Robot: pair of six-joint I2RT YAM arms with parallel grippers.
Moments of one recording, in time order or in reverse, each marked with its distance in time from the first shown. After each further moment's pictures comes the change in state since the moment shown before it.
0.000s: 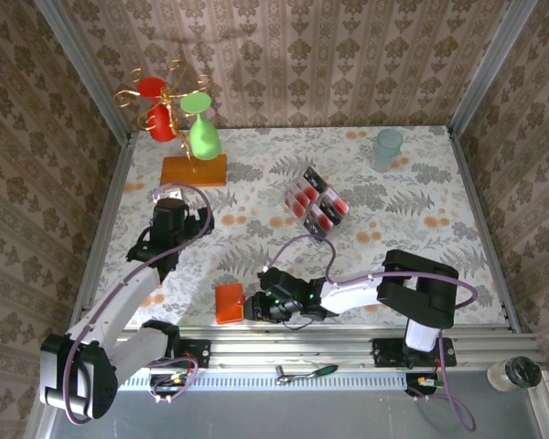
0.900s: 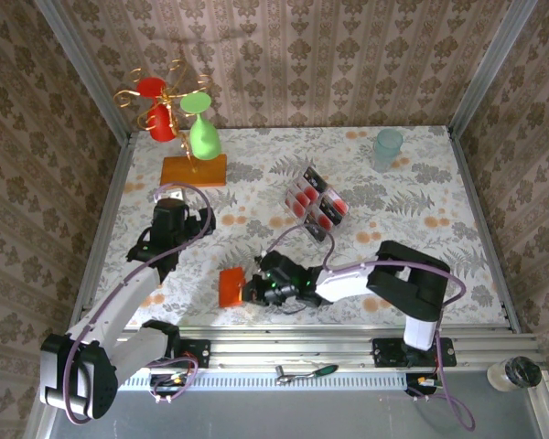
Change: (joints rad) left arm -0.004 0.001 -0.003 0.003 0.046 -0.008; right arm -0.127 0.044 0.054 0.092 -0.068 -0.004
